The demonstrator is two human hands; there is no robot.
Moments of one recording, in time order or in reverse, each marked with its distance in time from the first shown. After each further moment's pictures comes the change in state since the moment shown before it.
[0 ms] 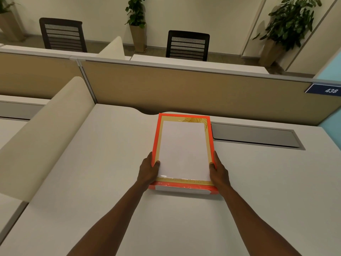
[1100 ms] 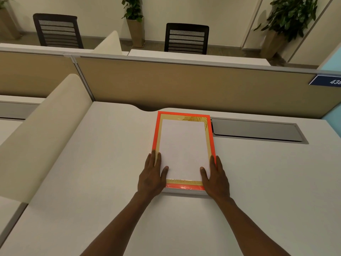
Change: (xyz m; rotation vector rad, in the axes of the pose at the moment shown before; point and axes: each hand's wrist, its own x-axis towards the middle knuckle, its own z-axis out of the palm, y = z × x) left_hand -0.020 -0.022 0.020 0.618 0.032 0.269; right_hand -0.020 0.030 0.031 -0.370 0.086 -0.152
